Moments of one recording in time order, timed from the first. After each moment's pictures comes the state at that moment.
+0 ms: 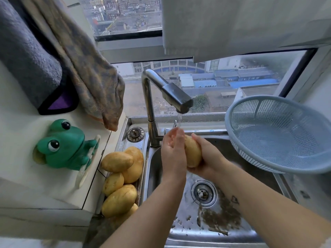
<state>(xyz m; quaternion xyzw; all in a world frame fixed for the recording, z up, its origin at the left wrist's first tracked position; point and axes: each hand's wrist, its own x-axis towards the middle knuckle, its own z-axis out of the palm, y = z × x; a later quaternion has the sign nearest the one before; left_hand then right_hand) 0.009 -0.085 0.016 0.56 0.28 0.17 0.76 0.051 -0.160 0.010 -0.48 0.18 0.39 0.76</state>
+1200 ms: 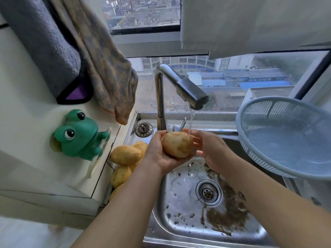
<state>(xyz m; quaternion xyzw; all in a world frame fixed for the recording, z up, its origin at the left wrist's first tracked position) 0.005 -0.021 0.033 0.25 0.36 -0.11 0.89 0.052 -0.145 0.034 -0.67 -0.01 0.32 0.67</state>
